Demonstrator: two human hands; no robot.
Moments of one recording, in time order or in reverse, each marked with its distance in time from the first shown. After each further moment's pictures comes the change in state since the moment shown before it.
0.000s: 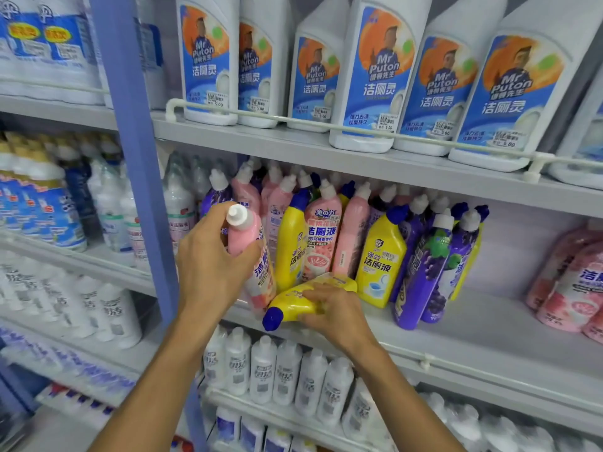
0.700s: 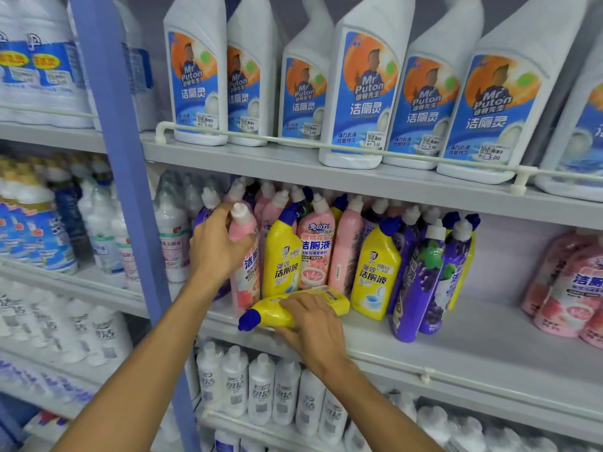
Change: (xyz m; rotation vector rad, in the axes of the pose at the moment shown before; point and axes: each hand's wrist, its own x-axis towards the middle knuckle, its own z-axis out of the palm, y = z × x) left_hand 0.071 -0.037 0.046 0.106 -0.114 -0.056; right_hand 0.019 0.004 0.052 -0.324 0.235 -0.241
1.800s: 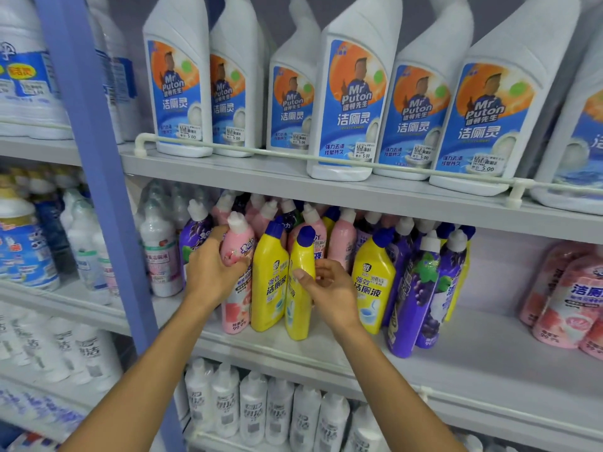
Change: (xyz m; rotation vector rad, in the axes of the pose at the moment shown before) left_hand 0.001 -0.020 0.022 -0.036 -0.094 -0.036; right_hand 0.066 0.034 -0.041 0.979 0.211 0.607
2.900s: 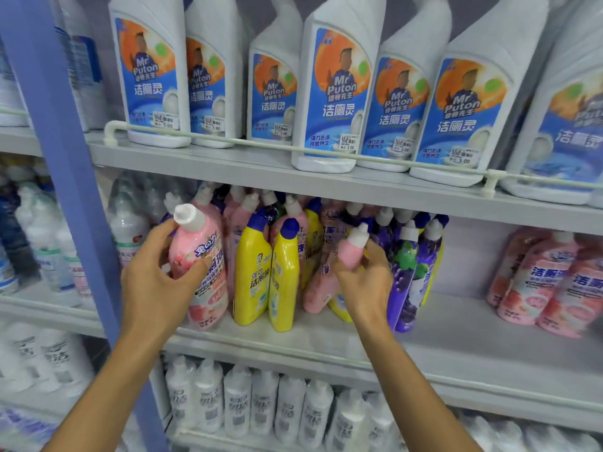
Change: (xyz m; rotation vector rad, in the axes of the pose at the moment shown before) left_hand -0.050 0.012 -0.051 -0.358 0.103 0.039; right_hand -0.007 -0.026 -0.062 -0.243 0.335 -0.238
